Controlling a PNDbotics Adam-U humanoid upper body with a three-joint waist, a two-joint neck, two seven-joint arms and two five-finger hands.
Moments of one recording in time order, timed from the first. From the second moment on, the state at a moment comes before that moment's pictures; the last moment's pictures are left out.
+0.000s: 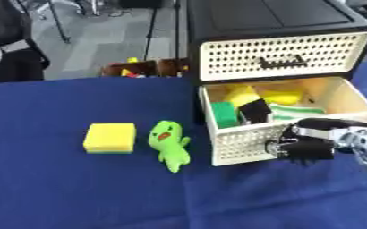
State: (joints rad) left arm -0.28 0.32 0.14 -1.99 -0.05 -0.21 0.33; right arm -0.58 -1.06 0.32 -1.76 0.36 0.45 0.74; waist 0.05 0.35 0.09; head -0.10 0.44
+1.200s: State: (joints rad) left arm -0.28 0.30 0.14 -1.99 -0.03 -0.21 0.30; right arm -0.65 -1.01 0.33 -1.72 0.40 0.41 0.77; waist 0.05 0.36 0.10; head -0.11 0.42
